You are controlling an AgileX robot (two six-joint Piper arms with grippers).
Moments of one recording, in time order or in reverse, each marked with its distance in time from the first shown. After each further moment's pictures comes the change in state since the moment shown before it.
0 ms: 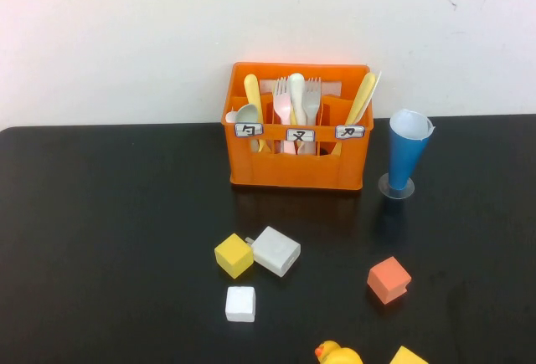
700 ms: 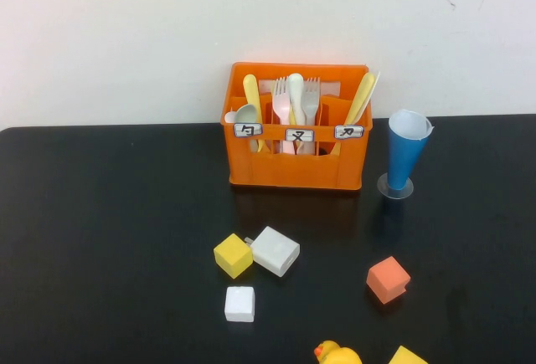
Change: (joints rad) right arm -0.415 -0.456 0.349 0.713 0.301 -0.592; left arm 0.000 0.000 0.000 0.000 0.000 0.002
